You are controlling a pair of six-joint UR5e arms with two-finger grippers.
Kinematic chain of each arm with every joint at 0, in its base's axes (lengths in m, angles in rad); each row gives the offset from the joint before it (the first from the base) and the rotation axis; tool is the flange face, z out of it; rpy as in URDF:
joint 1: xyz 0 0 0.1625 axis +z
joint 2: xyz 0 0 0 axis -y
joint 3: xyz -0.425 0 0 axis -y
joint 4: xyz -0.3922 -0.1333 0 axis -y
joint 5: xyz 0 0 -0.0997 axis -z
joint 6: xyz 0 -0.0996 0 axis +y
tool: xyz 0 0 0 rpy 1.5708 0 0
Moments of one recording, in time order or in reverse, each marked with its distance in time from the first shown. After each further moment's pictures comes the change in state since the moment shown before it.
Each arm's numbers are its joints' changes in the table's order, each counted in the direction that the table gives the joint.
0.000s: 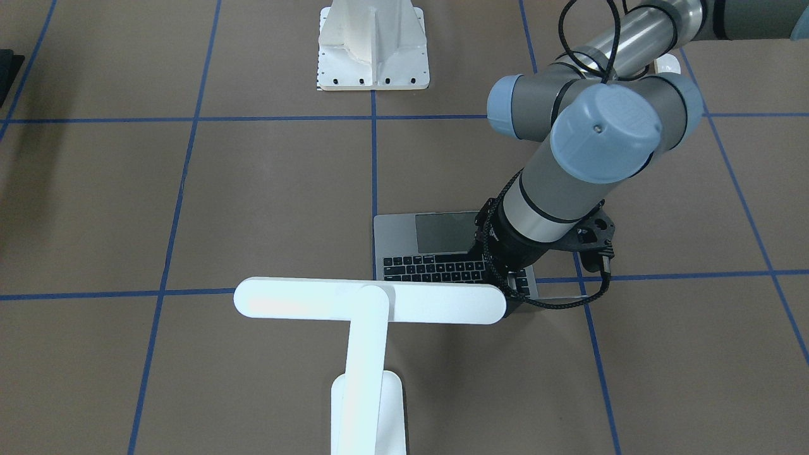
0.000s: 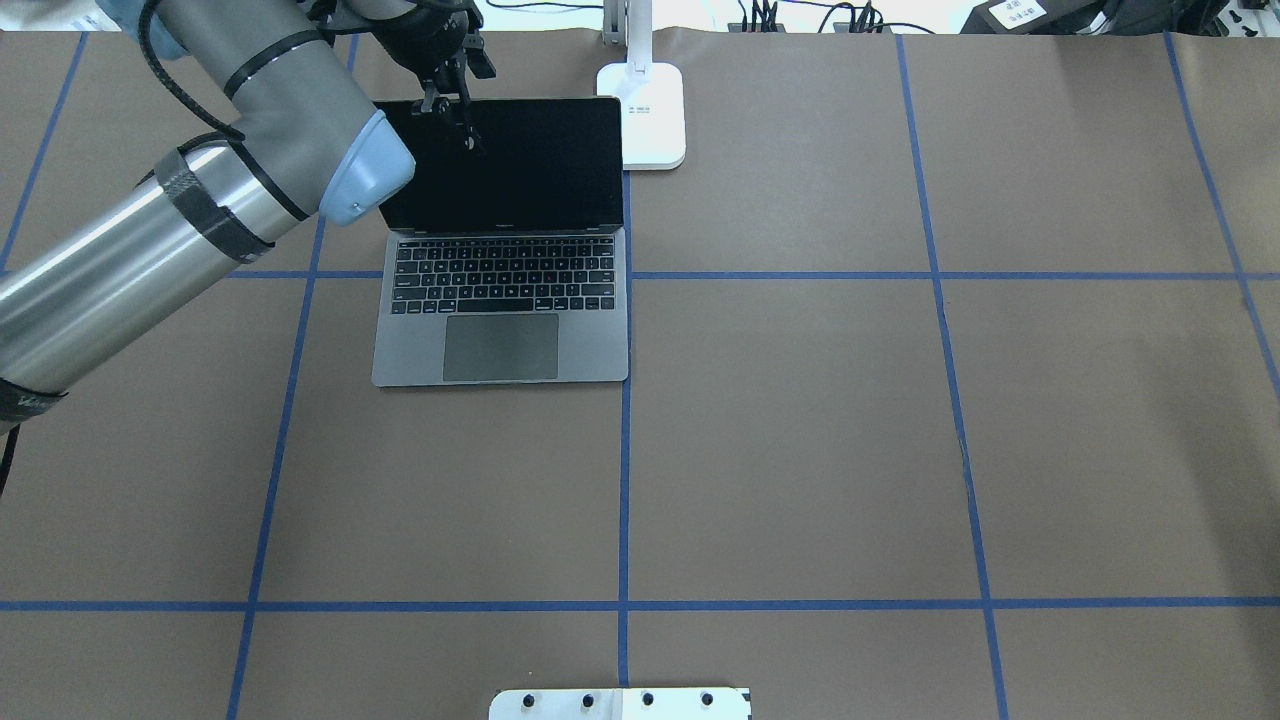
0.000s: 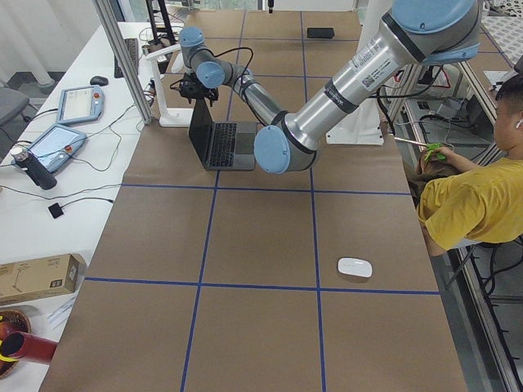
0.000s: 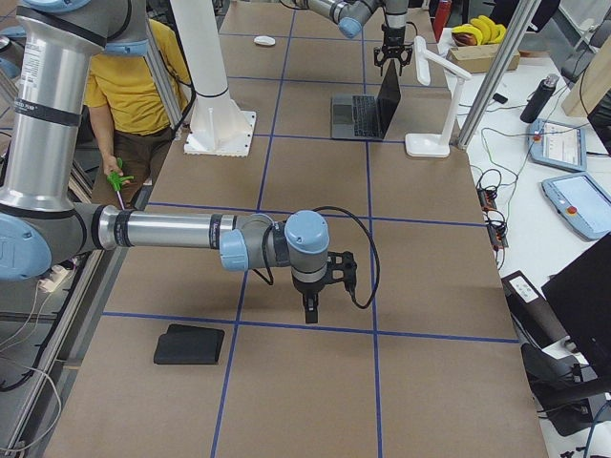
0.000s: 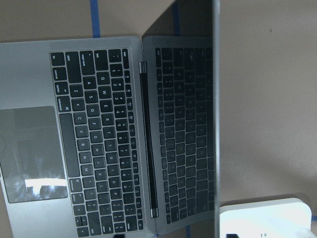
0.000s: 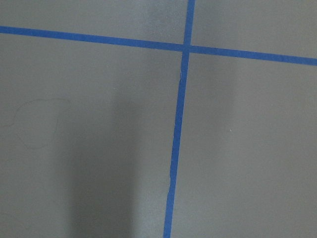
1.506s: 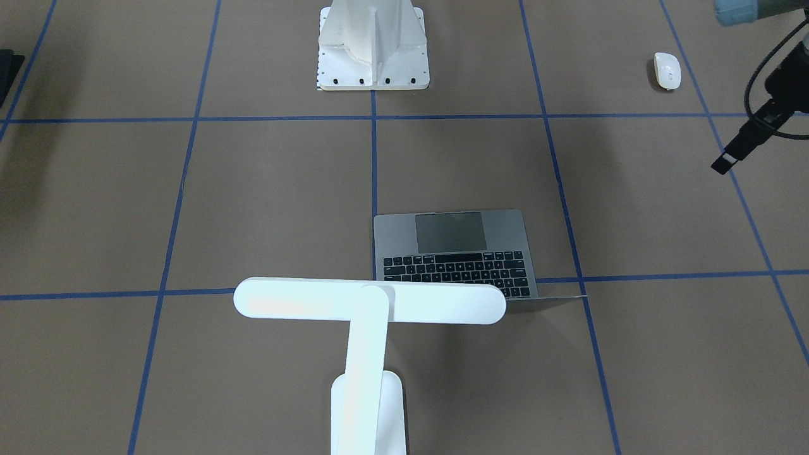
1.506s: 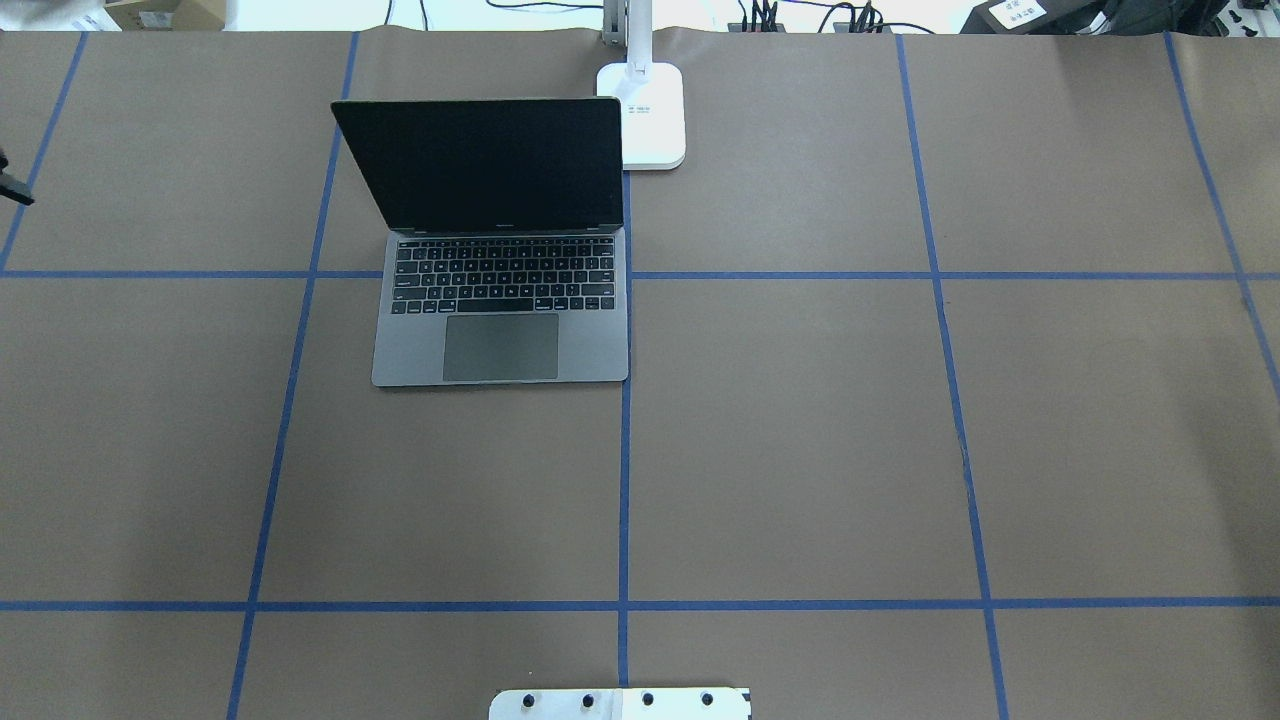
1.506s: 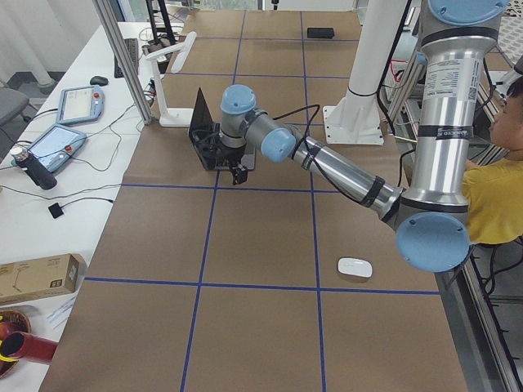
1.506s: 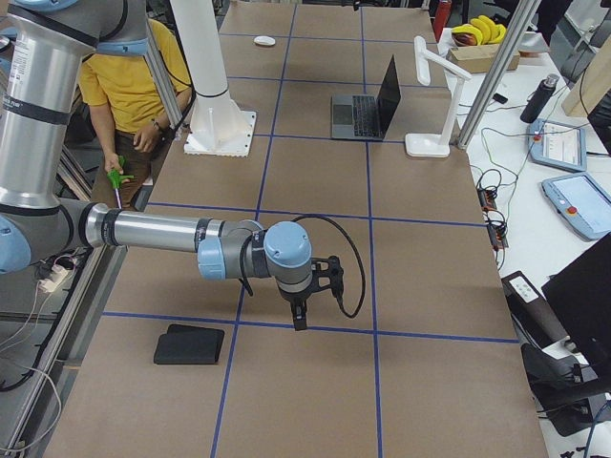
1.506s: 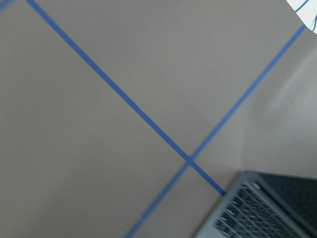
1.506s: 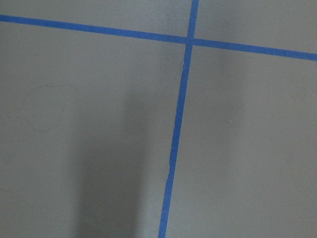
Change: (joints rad) left arm -0.340 0.879 -0.622 0.022 -0.073 -1.344; right arm 0.098 -0.061 0.001 0.017 0.082 0.140
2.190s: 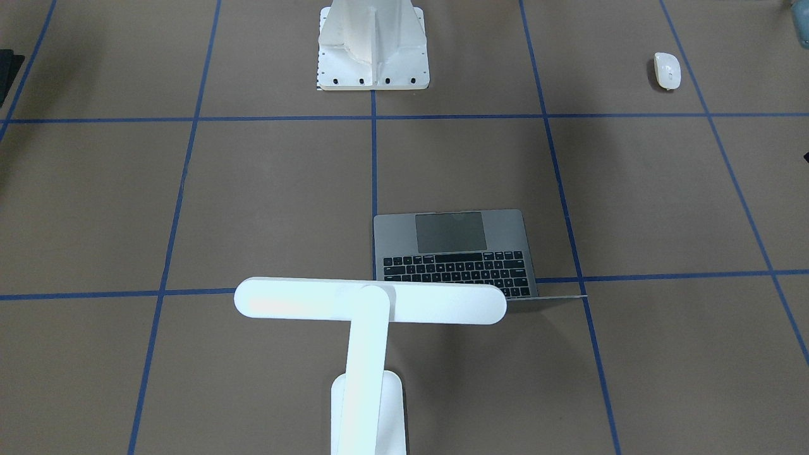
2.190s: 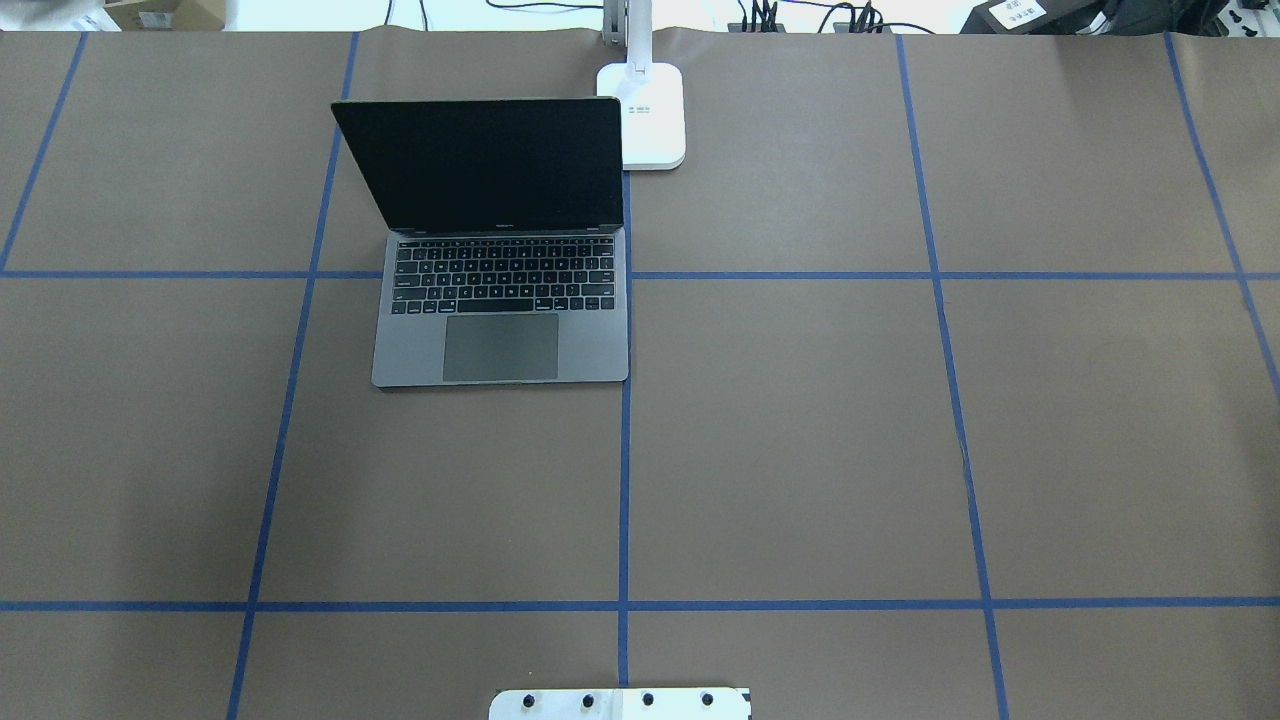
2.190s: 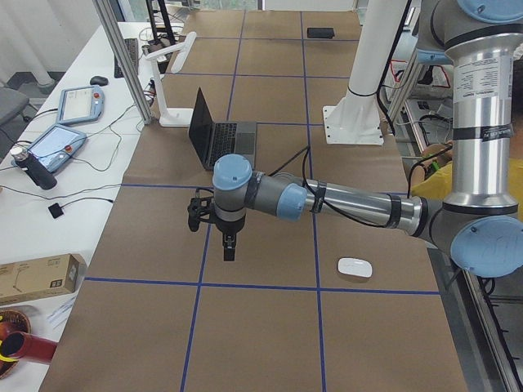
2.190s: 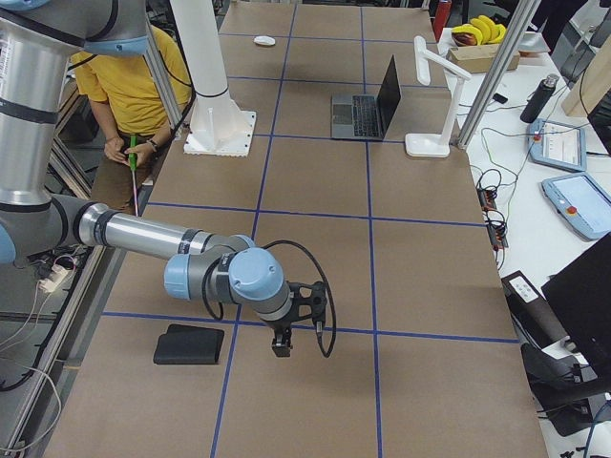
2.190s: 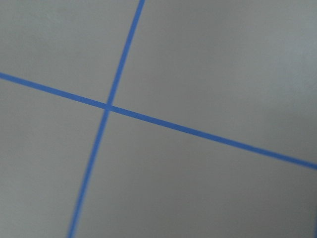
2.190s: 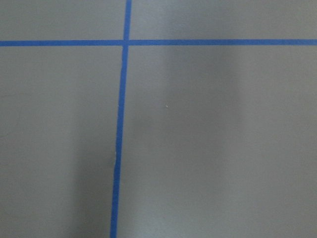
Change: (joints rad) left arm -0.217 0.093 0.242 0.005 0.000 -0.884; right arm 0.261 -0.074 -0.071 0.002 -0.084 0.076
